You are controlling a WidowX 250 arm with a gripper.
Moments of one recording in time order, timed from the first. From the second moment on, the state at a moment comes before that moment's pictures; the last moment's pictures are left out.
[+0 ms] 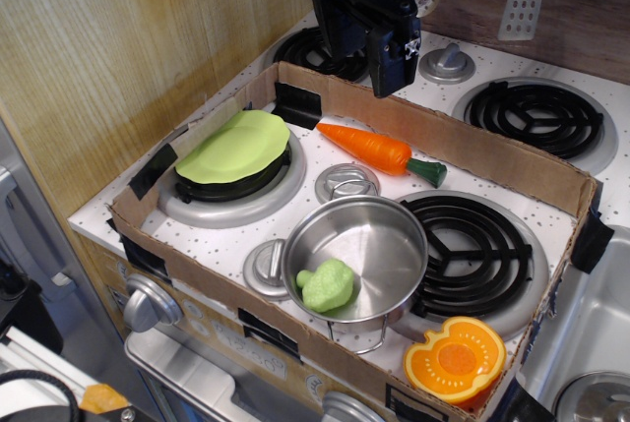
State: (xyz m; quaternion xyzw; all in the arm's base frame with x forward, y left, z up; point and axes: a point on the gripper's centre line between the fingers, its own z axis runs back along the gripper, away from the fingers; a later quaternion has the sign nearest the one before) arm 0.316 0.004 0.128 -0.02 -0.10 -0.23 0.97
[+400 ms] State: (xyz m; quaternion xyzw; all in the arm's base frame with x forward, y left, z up) arm 0.313 0.003 0.120 -0.02 -0.09 -0.22 0.97
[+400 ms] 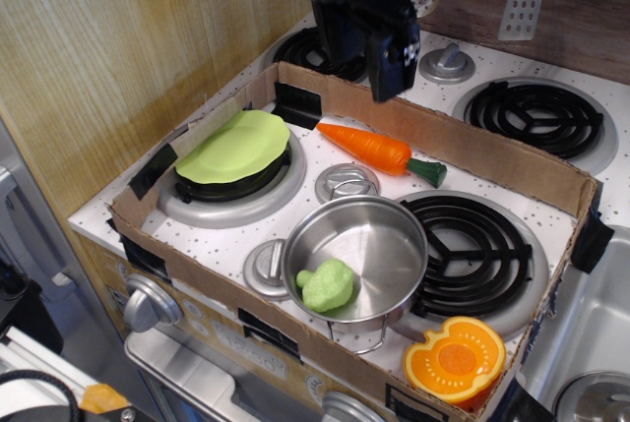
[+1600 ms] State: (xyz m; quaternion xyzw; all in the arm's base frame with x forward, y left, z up) arm 0.244 -0.017 0.047 -0.01 -0.08 -0.11 0.99
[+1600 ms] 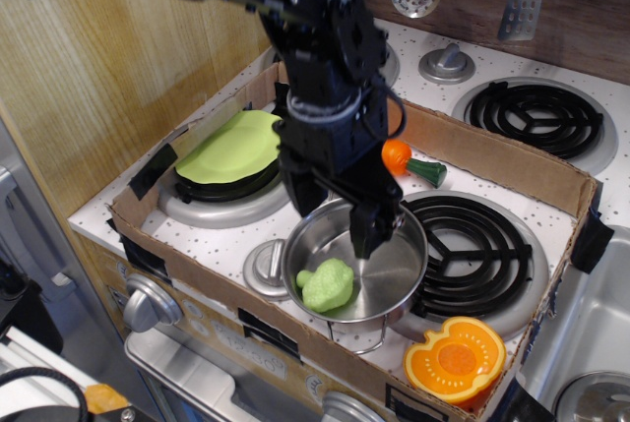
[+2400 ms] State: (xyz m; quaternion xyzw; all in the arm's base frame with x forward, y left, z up) arm 0.235 -0.026 0.011 -0.05 -0.08 -0.10 0.99
